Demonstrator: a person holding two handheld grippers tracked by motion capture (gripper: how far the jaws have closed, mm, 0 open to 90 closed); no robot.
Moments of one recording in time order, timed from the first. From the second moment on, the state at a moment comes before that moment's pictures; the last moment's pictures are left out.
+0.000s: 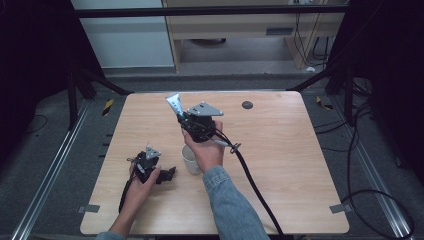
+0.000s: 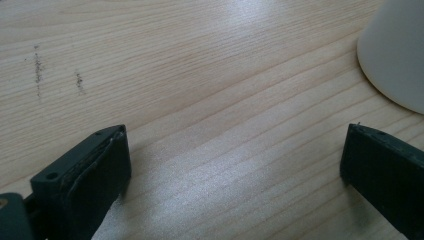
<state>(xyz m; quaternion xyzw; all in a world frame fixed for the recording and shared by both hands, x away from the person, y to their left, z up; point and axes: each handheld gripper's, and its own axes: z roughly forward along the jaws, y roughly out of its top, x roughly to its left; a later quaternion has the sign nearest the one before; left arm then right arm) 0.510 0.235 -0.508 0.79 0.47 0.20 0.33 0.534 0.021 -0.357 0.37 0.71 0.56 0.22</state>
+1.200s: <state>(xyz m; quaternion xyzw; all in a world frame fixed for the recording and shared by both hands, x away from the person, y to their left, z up) 0.509 0.235 -0.509 0.80 0.47 0.20 0.33 0.537 0.018 -0.381 0.38 0.70 0.56 0.22</state>
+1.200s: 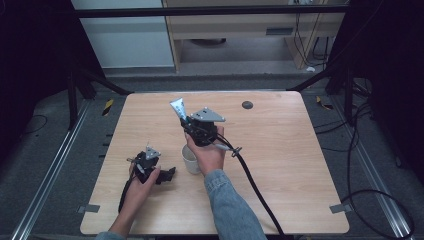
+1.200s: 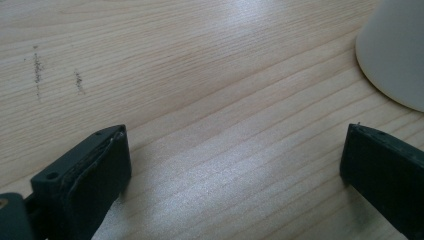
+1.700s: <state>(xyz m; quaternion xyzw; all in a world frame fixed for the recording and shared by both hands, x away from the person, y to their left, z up) 0.509 0.236 -0.508 0.80 0.47 0.20 0.33 0.534 0.019 -0.395 0.38 0.71 0.55 0.22</state>
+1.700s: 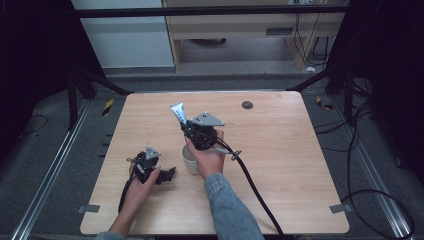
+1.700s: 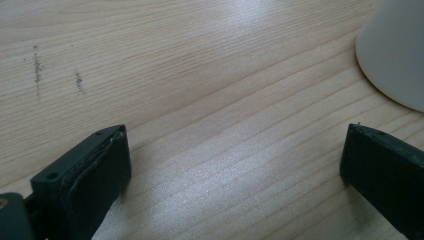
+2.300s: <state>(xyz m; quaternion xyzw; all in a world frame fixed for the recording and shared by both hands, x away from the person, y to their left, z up) 0.509 0.236 -0.508 0.80 0.46 0.20 0.33 0.532 0.016 -0.403 0.39 0.71 0.55 0.22</state>
